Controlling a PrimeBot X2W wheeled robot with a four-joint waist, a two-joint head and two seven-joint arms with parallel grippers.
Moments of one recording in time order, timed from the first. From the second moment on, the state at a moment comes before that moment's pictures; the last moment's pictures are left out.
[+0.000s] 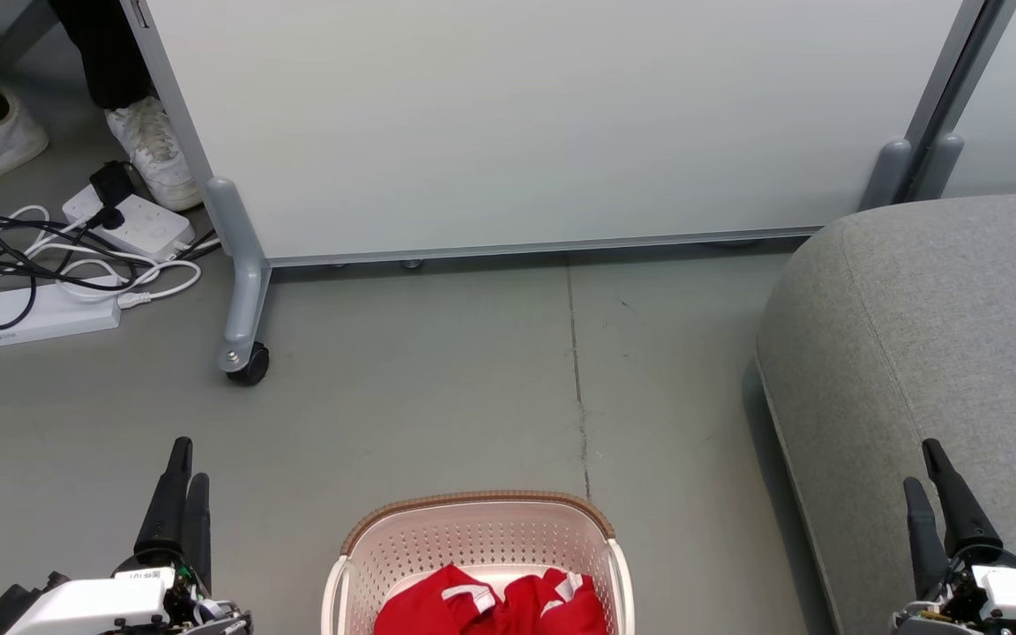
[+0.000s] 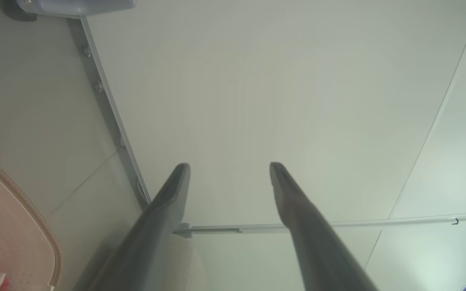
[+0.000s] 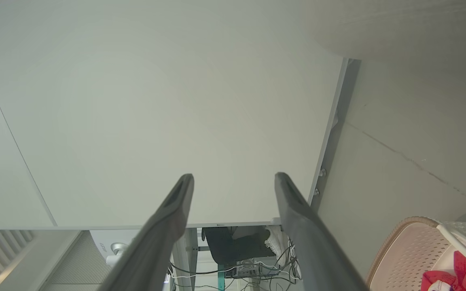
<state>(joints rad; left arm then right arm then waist) -0.02 0.03 0.10 0.26 -1.61 -0.12 0.09 0.00 -0.03 -0.11 0.22 1.59 0.13 0.06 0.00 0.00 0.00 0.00</state>
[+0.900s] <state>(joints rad) -0.01 0.04 0.14 0.16 -1.33 -0.12 -0.04 -0.07 -0.03 -0.15 0.09 1.10 0.13 -0.06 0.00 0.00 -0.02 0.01</state>
